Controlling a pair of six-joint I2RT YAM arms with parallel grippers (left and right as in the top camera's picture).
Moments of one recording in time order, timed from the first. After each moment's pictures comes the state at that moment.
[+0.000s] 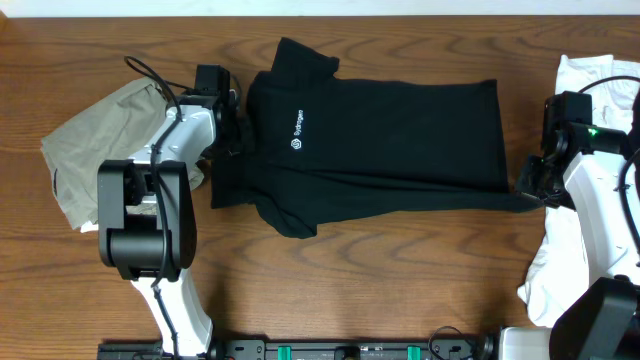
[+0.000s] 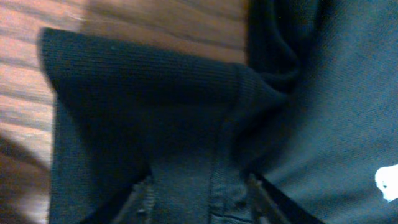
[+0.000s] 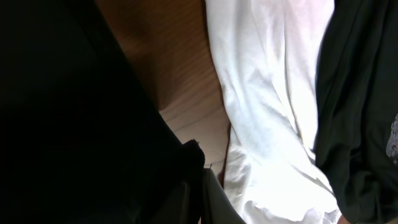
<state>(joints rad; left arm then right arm) -0.05 2.04 1.36 -0.66 0.13 -0.27 -0.17 1.55 1.18 -1.09 0.28 0.31</state>
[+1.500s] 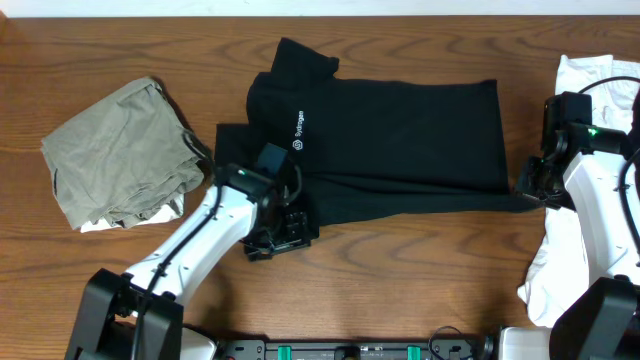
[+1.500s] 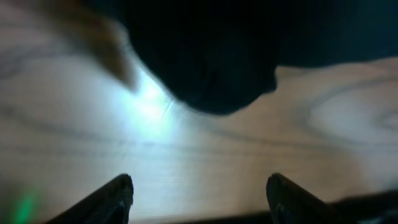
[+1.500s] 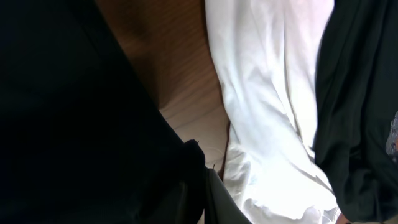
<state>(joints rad) -0.45 1.53 0.91 -0.96 0.31 -0.63 -0.17 1.55 1.18 -1.09 0.28 0.31</state>
